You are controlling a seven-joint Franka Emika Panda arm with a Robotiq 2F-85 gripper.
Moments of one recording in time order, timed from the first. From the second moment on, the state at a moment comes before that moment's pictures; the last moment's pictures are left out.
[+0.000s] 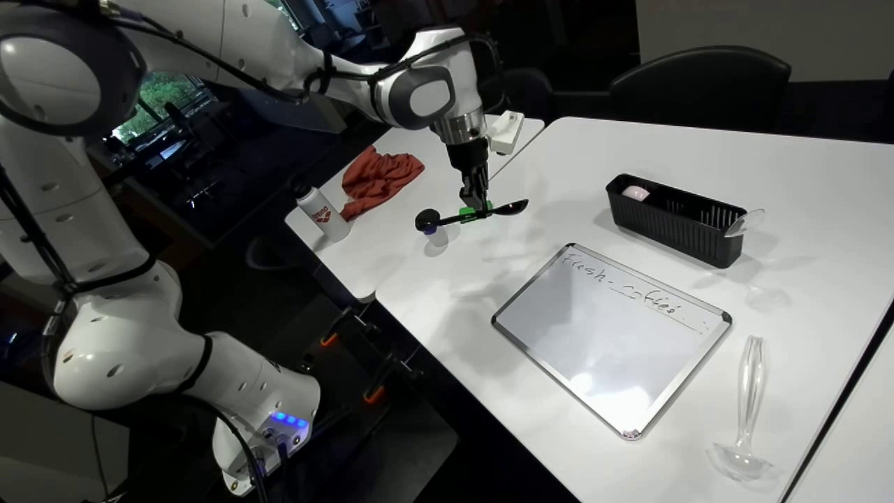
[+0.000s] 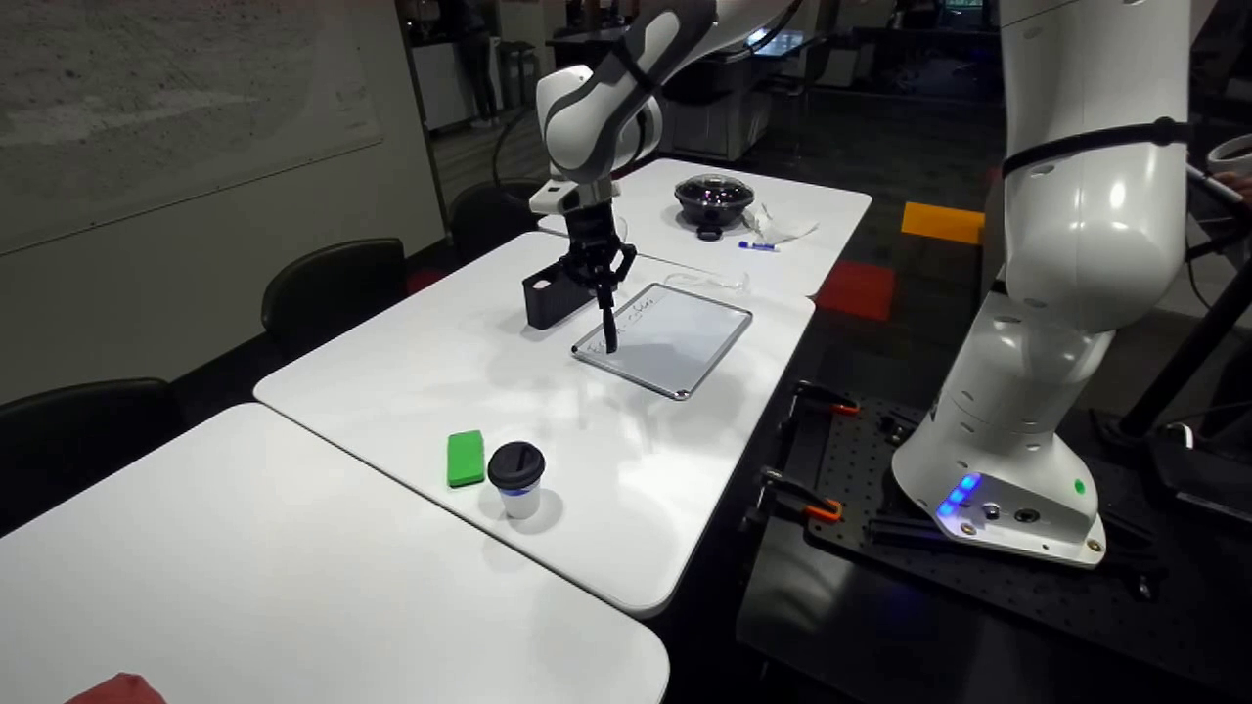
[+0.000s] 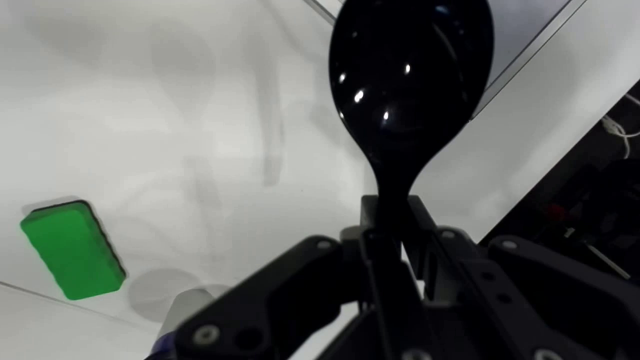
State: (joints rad) arm -0.27 0.43 0.10 -1.99 -0.07 2.22 -2.26
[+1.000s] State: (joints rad) arm -0.18 0.51 0.07 -2.18 -0.23 2.64 -2.33
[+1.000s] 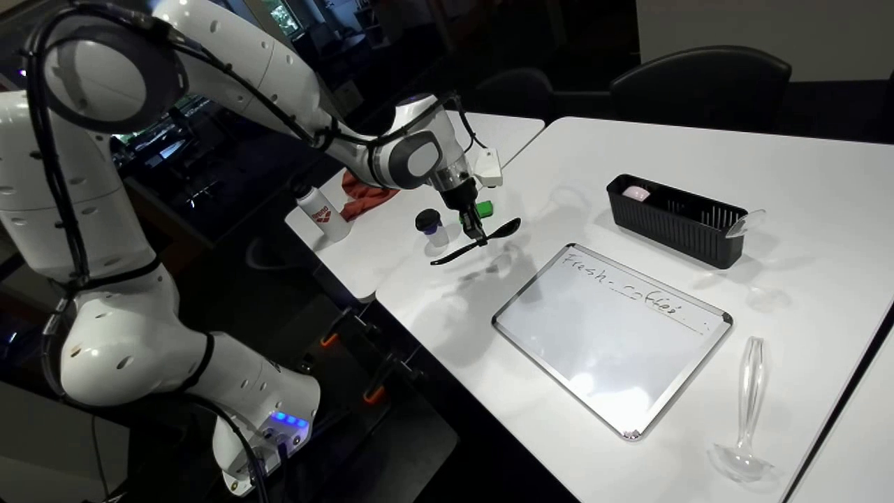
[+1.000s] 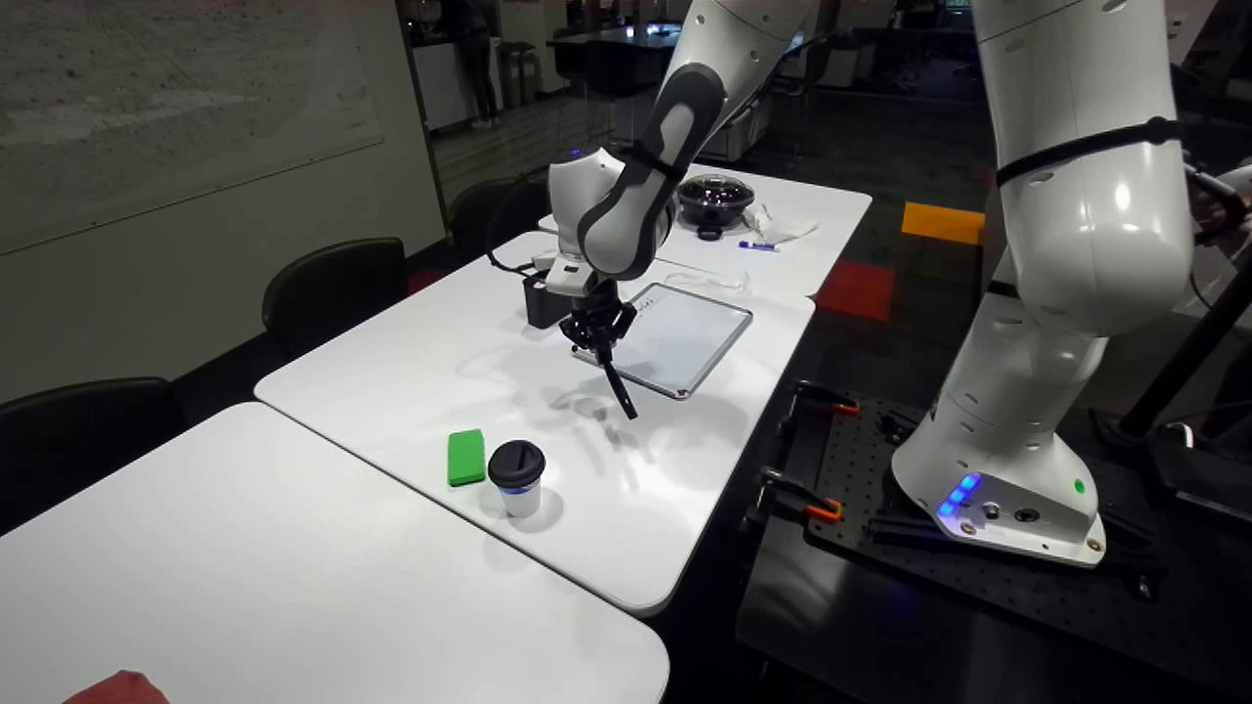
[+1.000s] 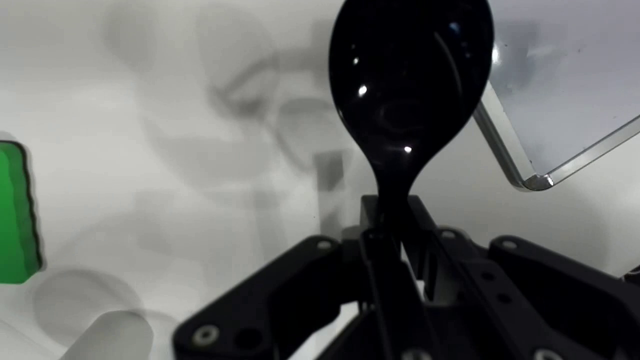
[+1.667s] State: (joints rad) arm -0.20 0.68 0.05 -2.22 -0.26 2.76 -2.41
